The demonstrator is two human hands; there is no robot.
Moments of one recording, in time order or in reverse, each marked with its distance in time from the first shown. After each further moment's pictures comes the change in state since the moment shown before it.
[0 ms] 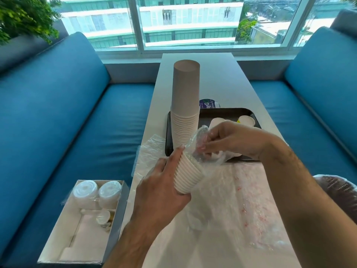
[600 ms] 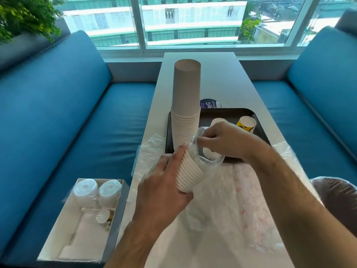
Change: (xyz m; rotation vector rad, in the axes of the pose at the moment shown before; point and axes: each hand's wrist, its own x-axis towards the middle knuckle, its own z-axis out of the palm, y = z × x) left_hand 0.003 0.004 0.007 0.007 0.106 0.050; right_hand 0.017 -0.001 0.014 -0.369 0.228 0.115
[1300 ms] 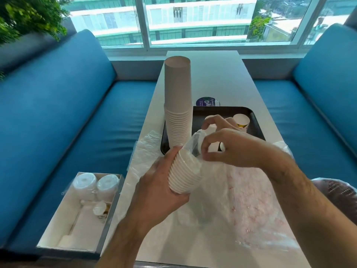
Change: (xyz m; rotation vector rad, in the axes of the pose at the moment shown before) left_hand -0.009 0.012 0.017 -0.167 -0.058 -0.033; right_hand -0.025 0.056 -0.011 -0.239 0.018 -0.308
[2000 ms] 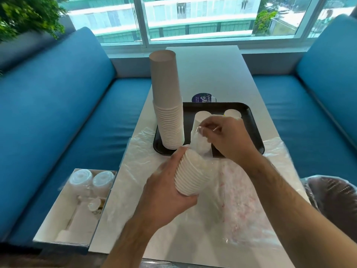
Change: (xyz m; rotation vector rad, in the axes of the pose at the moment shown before) left_hand 0.000 0.029 0.037 -0.054 -0.013 0.038; right_hand 0.008 0.034 0.021 0.298 0.484 0.113
